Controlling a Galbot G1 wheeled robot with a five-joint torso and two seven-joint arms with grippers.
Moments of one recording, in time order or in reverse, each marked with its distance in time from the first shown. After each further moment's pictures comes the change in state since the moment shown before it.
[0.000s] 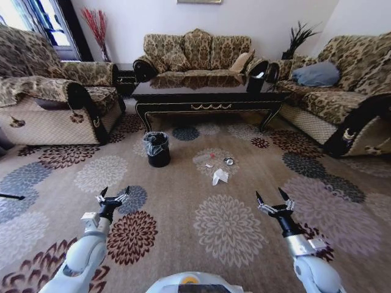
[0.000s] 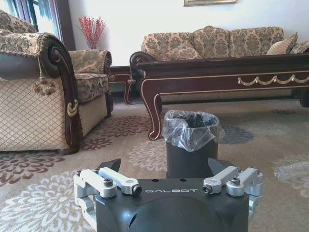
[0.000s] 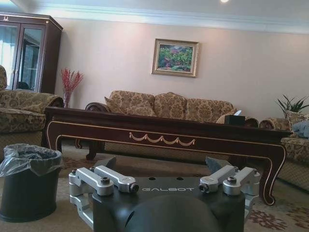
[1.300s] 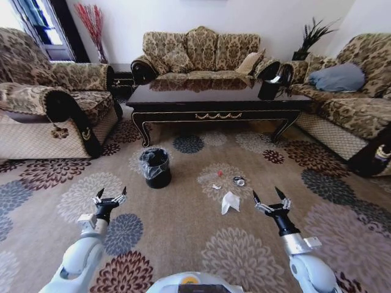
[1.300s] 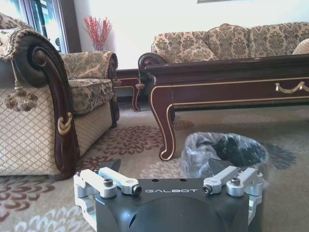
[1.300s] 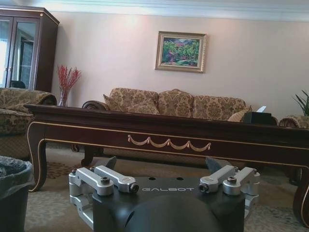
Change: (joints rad) left arm 0.019 -0.008 -0.063 -0.013 -0.003 0.004 0.002; right arm 0.017 0.006 -0.034 0.008 -0.015 -0.009 0.013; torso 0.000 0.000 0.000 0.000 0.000
